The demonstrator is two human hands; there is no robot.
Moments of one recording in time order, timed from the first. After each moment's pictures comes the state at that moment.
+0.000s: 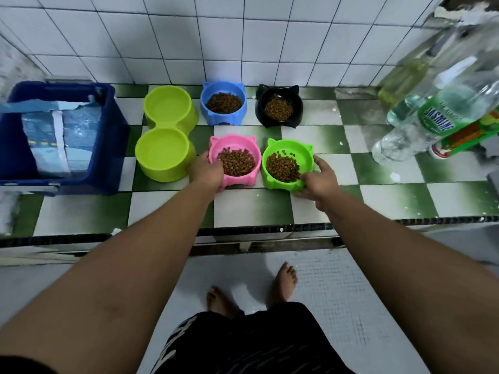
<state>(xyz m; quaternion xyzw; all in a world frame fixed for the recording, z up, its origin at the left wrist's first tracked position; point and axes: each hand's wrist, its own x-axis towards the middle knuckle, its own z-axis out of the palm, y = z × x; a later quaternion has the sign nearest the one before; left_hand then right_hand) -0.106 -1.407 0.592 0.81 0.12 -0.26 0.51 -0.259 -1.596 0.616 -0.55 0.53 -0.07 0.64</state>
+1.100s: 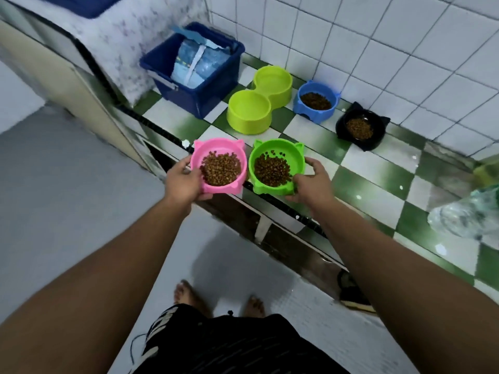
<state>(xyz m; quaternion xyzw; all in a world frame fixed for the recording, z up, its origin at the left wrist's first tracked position) -0.295 -1.261 0.632 0.69 0.33 -0.03 0.64 -0.280 -1.523 0.639 -0.71 0.27 0.11 0.64</state>
